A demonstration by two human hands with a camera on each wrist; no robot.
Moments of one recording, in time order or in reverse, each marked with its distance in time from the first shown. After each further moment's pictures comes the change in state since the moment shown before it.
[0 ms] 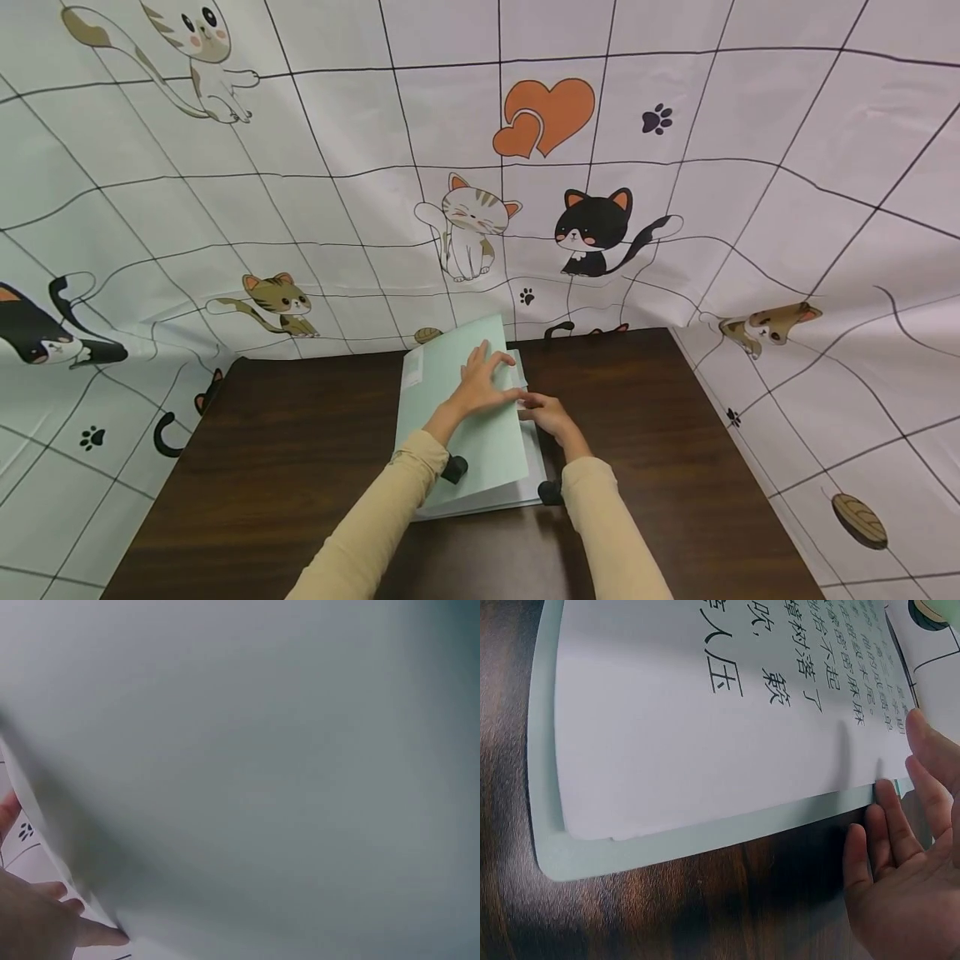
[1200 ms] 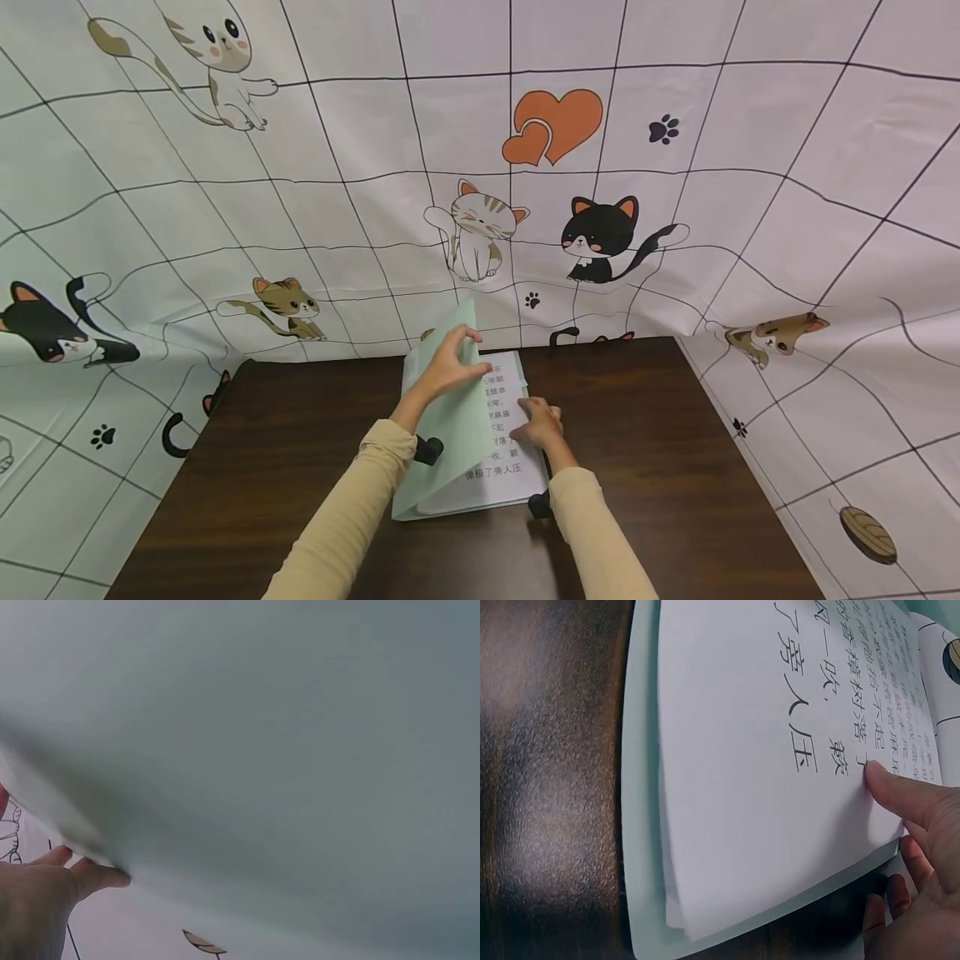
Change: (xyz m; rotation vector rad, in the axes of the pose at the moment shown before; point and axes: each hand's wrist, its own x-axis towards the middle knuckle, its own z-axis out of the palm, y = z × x) left_hand 0.006 -0.016 -0.060 -0.194 0.156 0.100; right_hand 0.005 -0.006 0.028 -0.364 0.179 -0.050
